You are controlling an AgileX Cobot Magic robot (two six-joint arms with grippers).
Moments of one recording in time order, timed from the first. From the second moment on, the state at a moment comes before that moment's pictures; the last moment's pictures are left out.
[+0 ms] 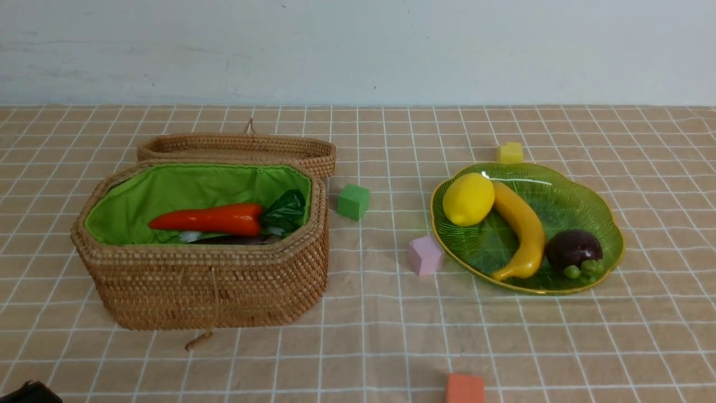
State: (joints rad) right arm 0.57 0.74 -0.87 0.00 1.20 0.26; left arm -0.77 -0.01 -0.21 0.36 0.32 -0.55
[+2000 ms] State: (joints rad) right arm 0.05 -0.01 0.01 0.15 0.40 0.05; left arm -0.77 -0.01 -0.17 0.36 0.53 -0.55
